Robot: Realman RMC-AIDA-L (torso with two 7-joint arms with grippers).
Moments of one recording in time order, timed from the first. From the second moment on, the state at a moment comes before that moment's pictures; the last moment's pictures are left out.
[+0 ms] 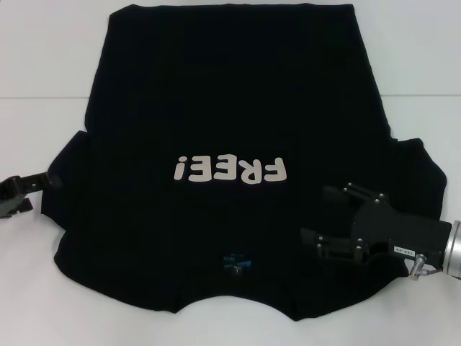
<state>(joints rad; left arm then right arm) -0.55 -1.93 0.35 0.53 2.36 1.15 -2.28 0.56 2.10 -0.51 -0.36 -2.03 -1.38 0.87</state>
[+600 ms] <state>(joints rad) -0.57 -1.95 0.35 0.51 2.36 1.12 -2.26 0.56 2.10 -0.51 -0.36 -2.03 -1.38 0.87</state>
